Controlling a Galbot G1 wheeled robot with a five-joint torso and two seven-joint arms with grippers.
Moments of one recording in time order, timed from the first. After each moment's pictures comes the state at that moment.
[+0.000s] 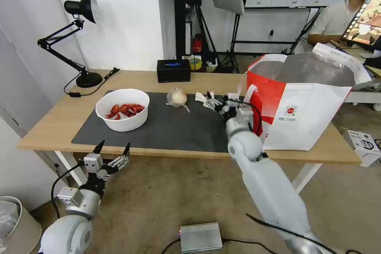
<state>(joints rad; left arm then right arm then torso) 1.54 -1.22 -0.67 -2.02 -0.43 -0.03 0.11 -0.60 1.36 0.10 1.51 0.50 -0.27 0.33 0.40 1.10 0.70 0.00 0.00</state>
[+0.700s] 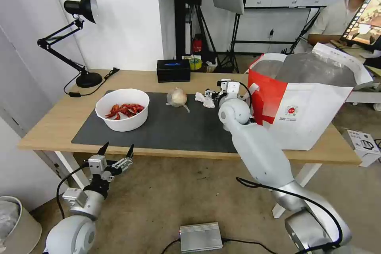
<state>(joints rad) 1.53 -1.23 -0.64 -2.01 -0.42 -0.04 0.11 -0.34 1.41 0.00 1.21 0.70 -0.54 0.52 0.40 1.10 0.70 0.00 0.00</state>
